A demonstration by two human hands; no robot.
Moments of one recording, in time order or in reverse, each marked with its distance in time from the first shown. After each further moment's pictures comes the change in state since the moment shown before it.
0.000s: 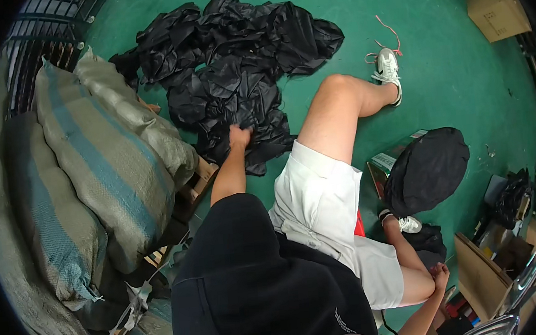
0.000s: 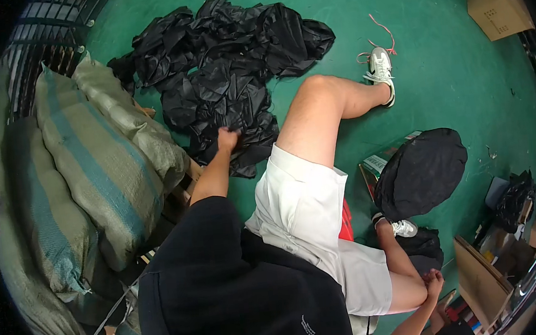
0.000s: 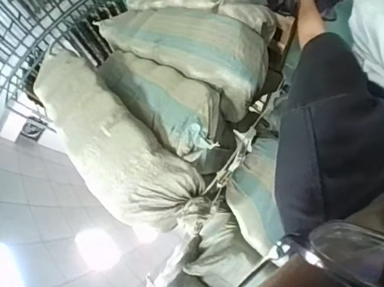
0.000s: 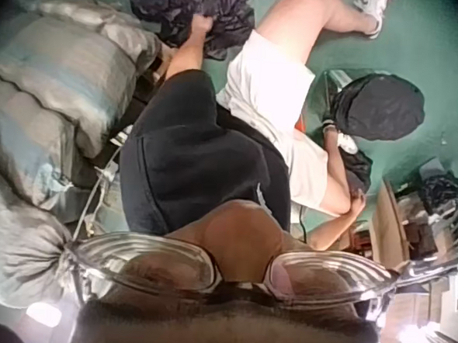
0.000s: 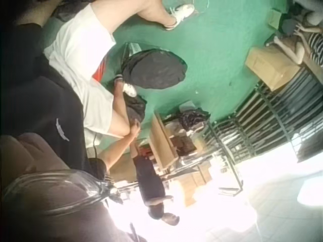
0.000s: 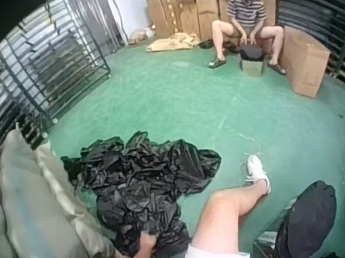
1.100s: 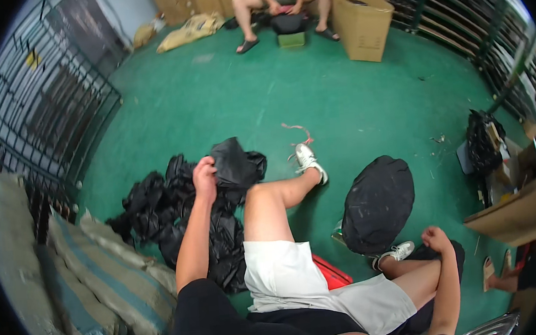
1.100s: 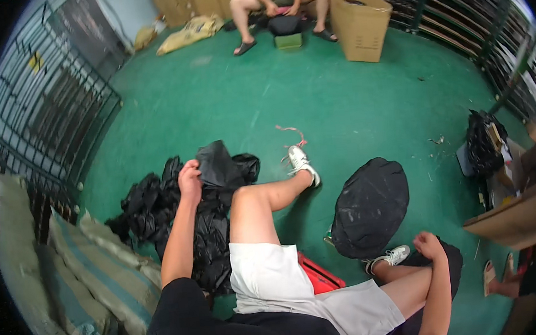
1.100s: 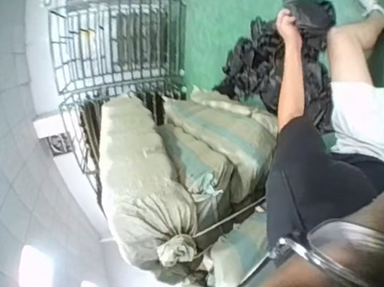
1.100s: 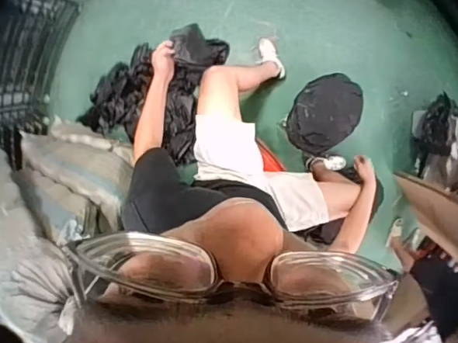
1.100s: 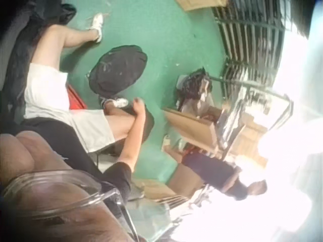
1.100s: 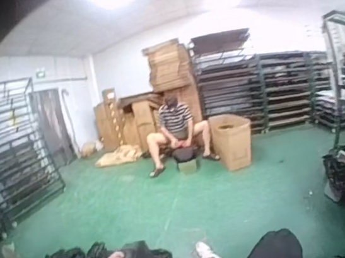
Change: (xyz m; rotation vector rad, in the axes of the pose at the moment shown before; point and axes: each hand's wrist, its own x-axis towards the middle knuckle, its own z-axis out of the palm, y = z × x) left_hand -0.212 0.332 -0.164 -1.045 -0.565 0.942; right_hand 0.044 -0.079 0.062 -0.480 -0.121 -0.498
